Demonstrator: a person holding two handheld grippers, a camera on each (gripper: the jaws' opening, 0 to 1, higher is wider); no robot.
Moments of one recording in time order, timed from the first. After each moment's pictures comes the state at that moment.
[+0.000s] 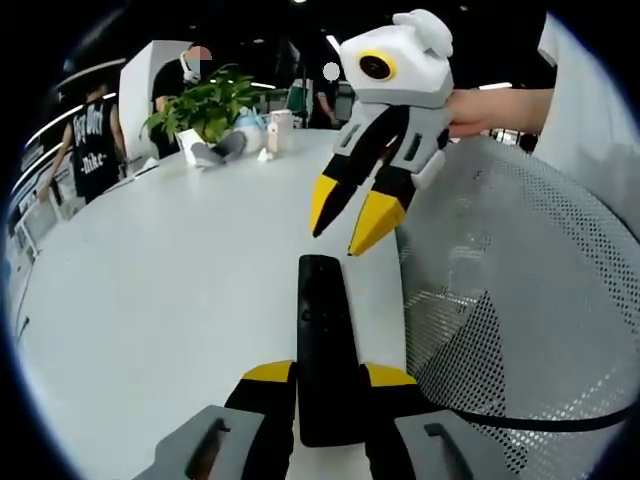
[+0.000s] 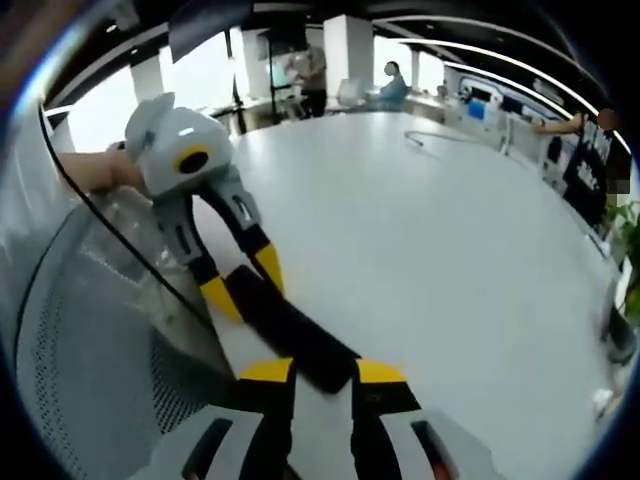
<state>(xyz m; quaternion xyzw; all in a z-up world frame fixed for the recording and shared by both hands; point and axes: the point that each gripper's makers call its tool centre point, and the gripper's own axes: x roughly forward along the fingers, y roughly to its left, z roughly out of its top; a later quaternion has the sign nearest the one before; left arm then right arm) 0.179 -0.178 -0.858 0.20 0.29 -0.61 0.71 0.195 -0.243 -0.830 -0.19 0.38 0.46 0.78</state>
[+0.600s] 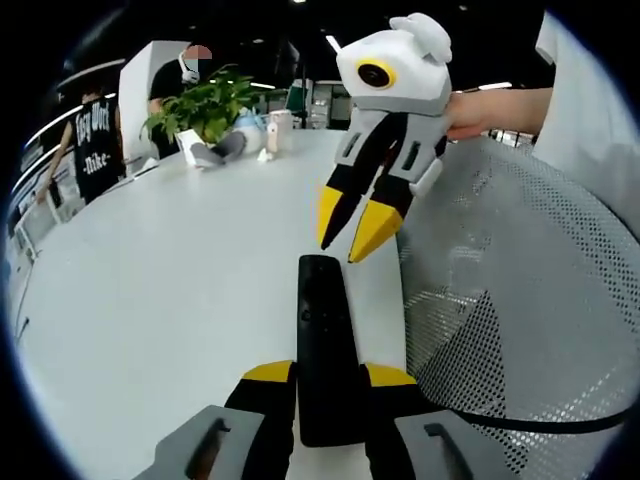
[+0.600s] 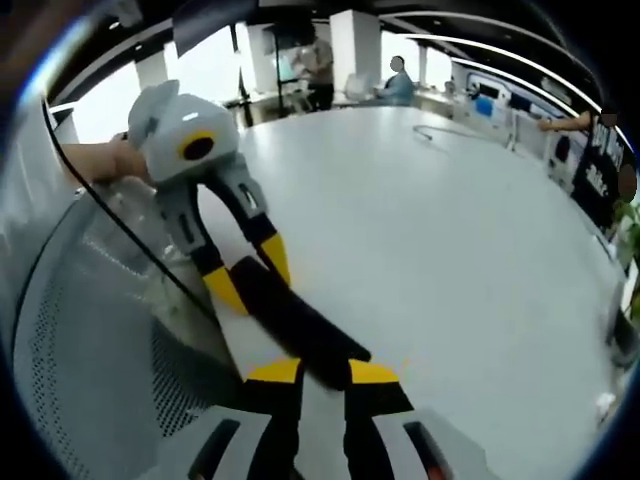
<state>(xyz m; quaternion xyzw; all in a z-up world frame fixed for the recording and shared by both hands) 0.179 -0.177 -0.858 0.20 0.29 -0.61 0.71 0.188 -0.241 -0.836 -0.19 0.39 0.47 0.77</state>
